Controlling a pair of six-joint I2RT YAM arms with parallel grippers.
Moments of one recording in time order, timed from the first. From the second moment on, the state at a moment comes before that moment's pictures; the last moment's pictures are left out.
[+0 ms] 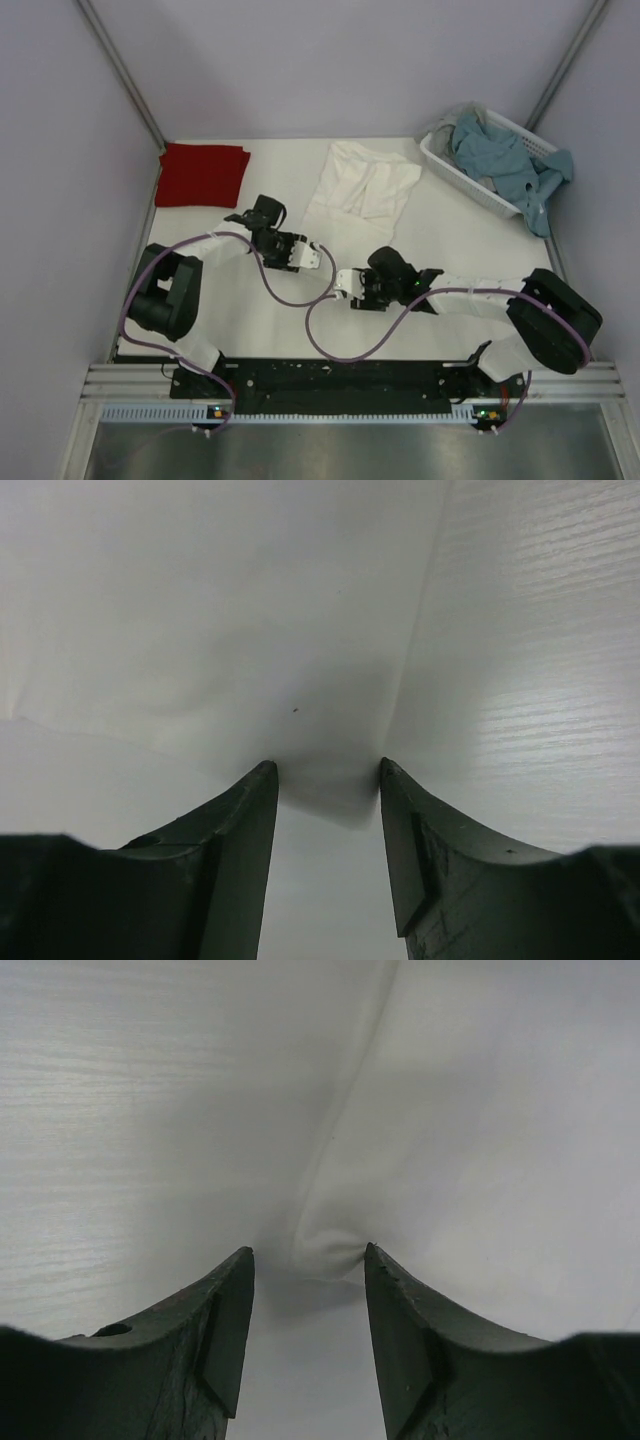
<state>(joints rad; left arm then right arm) -0.39 1.65 0.99 -0.52 0.42 1.41 0.86 1.42 0.60 -0.04 -0.18 -0.71</state>
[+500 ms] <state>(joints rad) -0.41 1.66 0.95 -0.53 0.35 1.44 0.89 1.50 0.67 -0.05 -0.12 -0.74</state>
